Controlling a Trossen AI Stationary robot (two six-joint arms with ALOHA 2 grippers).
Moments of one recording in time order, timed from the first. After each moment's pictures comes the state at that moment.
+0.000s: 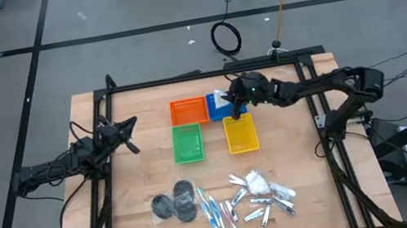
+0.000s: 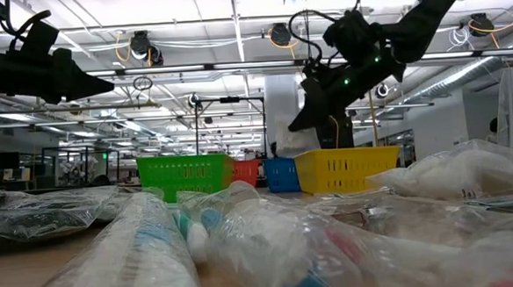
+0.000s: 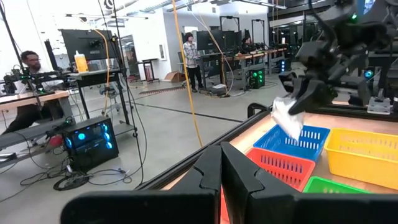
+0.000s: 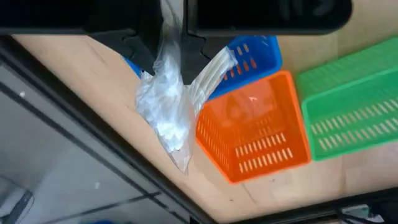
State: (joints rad) left arm 0.10 0.01 0.02 0.07 -0.56 0.15; right arm -0.44 1.55 0.72 0.38 0.00 0.04
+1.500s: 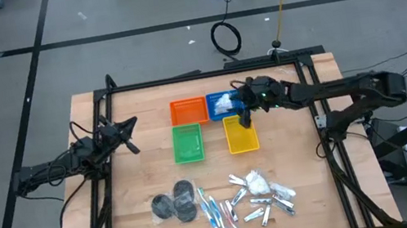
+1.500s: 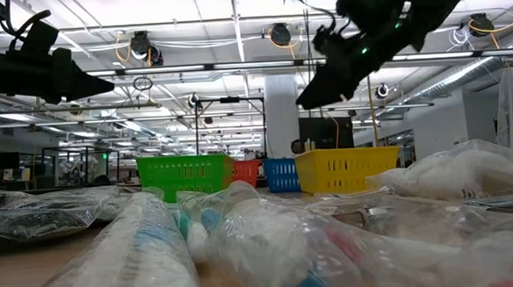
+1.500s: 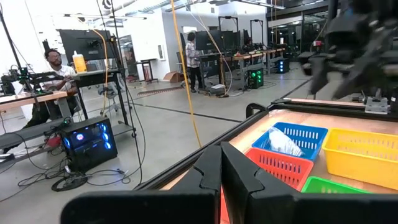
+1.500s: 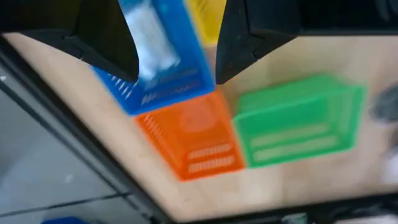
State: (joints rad) left arm 0.10 0.01 0.02 0.07 -0.56 0.15; right arm -0.32 1.31 0.72 0.09 0.00 0.01
